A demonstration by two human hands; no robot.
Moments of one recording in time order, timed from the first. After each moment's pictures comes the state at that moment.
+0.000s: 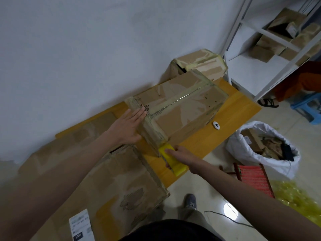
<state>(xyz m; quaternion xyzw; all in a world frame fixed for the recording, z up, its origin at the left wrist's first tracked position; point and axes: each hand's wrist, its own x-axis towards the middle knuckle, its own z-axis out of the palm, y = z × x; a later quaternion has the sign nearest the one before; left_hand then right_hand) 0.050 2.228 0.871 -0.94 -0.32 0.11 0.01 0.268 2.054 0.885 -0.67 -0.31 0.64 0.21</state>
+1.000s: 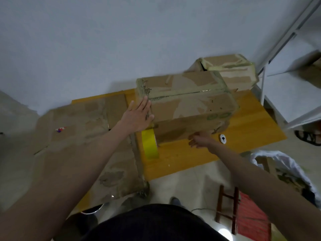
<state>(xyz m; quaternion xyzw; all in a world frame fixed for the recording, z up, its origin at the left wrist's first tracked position) 0.147 2.175 0.865 -0.79 -0.59 0.11 -0.08 0.444 2.134 0.815 -0.68 -0.46 0.56 0.06</state>
